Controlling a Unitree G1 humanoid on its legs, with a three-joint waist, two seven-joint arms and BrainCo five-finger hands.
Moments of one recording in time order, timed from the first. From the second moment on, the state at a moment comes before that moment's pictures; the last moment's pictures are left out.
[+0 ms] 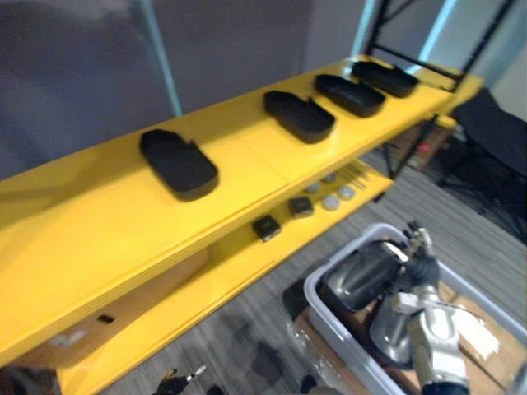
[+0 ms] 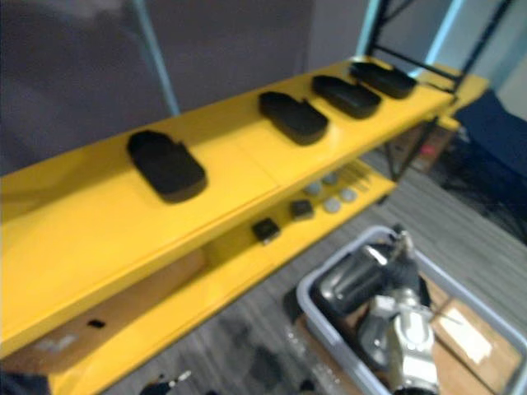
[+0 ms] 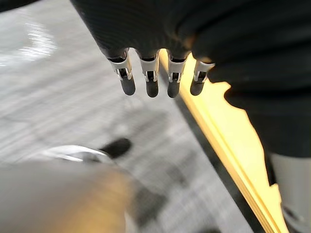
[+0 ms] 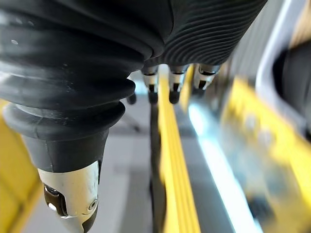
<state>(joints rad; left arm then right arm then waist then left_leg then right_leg) 0.05 0.14 0.02 1.04 -0.06 0.02 0.10 0.10 -0.24 -0.26 0.15 0.32 -0.26 0.02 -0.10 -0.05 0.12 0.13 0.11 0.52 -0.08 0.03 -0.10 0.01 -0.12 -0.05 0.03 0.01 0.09</state>
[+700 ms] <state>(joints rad) 0.06 -0.02 -0.17 1.04 -0.11 0.05 0.12 0.33 -0.10 -0.28 -0.04 0.34 -0.36 -0.02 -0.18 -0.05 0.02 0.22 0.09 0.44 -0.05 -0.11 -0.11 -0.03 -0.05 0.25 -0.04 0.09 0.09</state>
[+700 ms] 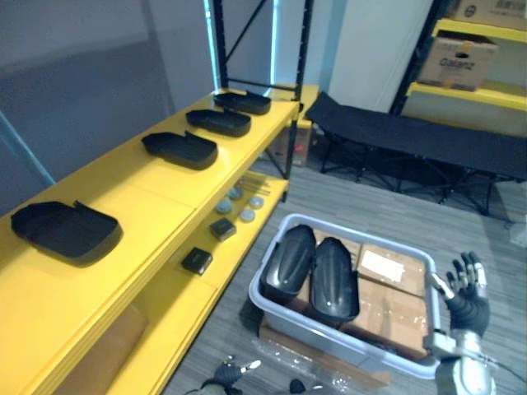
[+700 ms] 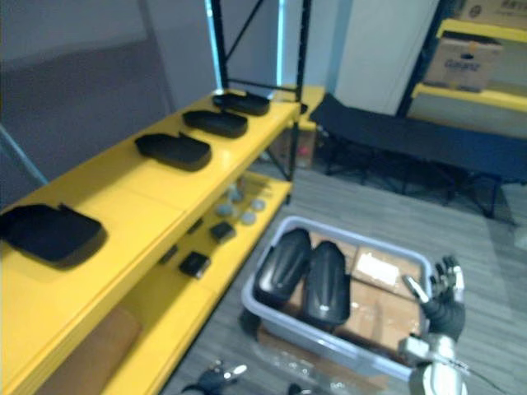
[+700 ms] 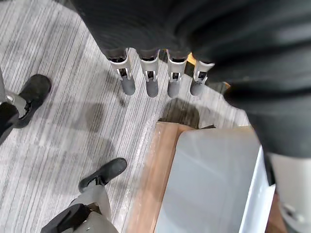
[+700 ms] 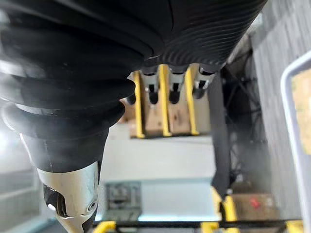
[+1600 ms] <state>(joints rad) 0.11 0.03 0.08 0.96 -0.08 0.02 0.18 0.17 -0.19 -0.03 0.05 0.38 -0.37 -0.02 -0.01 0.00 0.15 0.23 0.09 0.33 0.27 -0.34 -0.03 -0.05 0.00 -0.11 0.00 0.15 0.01</state>
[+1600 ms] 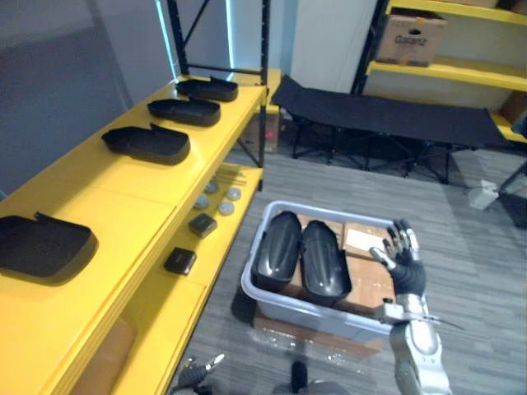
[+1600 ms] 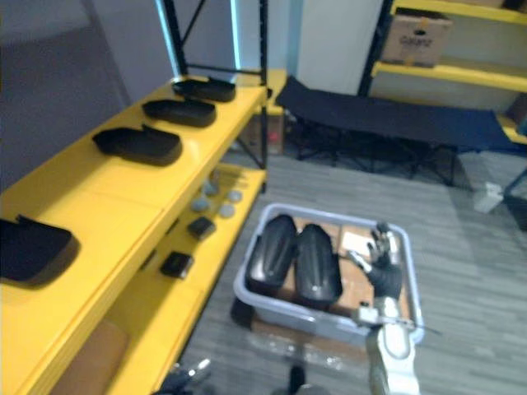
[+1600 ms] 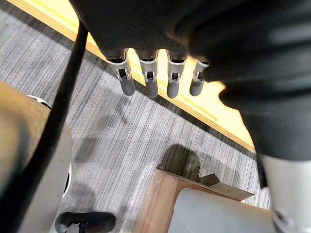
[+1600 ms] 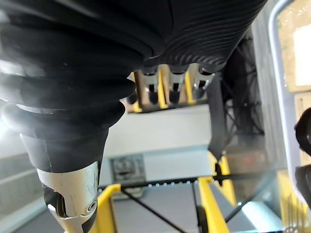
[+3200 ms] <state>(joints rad) 0.22 0.10 0.12 0.96 -0.19 -0.09 0.18 0.10 -0.21 -0.11 0.08 0.26 -0.25 -0.28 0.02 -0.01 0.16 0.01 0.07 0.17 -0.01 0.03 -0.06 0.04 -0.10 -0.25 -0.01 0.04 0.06</state>
